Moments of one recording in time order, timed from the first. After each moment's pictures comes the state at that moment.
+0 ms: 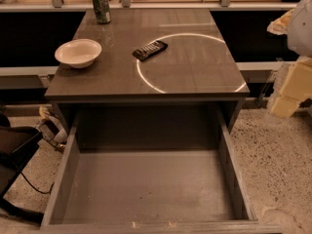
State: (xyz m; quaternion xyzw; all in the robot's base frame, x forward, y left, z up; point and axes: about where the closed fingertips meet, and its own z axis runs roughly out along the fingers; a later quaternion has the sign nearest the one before) arm 0.438 -0.211 0.997 -0.60 0.77 -0.06 0.19
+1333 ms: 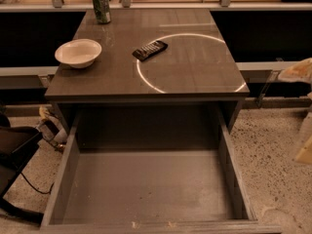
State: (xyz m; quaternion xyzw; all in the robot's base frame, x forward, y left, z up) arm 0.371 -0.233 0.960 -0.64 0.75 -0.09 0.15
